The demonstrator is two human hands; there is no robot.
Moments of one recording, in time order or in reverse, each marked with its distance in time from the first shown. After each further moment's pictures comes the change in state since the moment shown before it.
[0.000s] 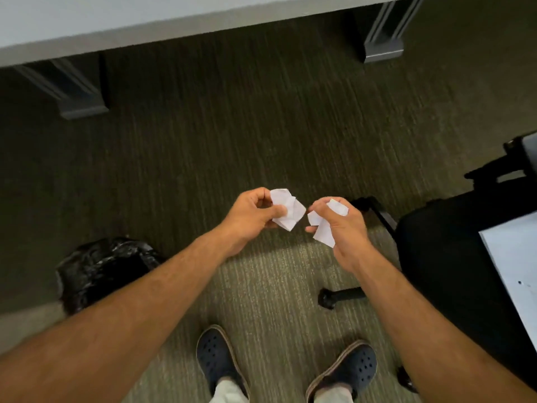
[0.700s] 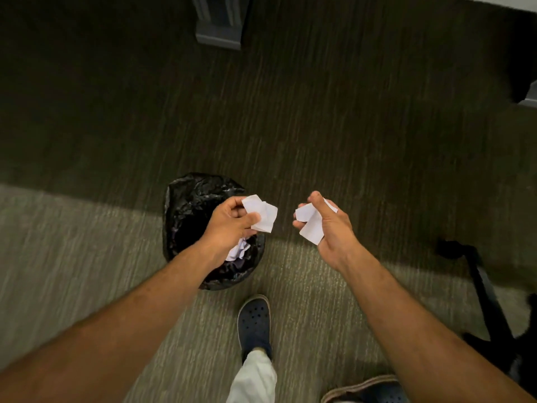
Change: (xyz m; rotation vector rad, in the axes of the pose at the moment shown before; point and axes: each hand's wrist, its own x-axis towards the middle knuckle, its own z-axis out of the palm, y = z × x) left_hand -0.109 -0.166 -0.274 -0.460 0.480 -0.109; right_hand -0.048 0.125 0.277 -0.141 -0.224 0.289
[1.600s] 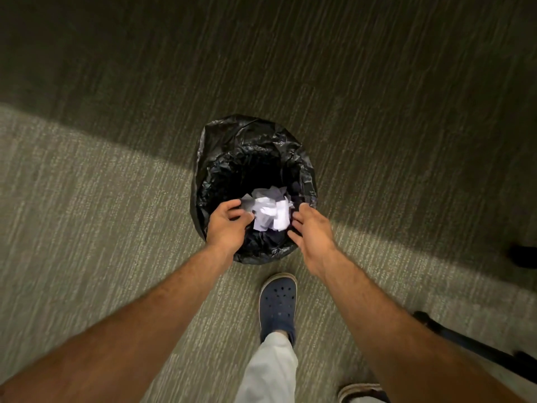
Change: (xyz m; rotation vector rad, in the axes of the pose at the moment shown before) left_hand 0.035 -0.144 -0.106 0.060 0.374 -0.162; right_hand 0.058 0.184 0.071 -0.249 -0.014 0.200
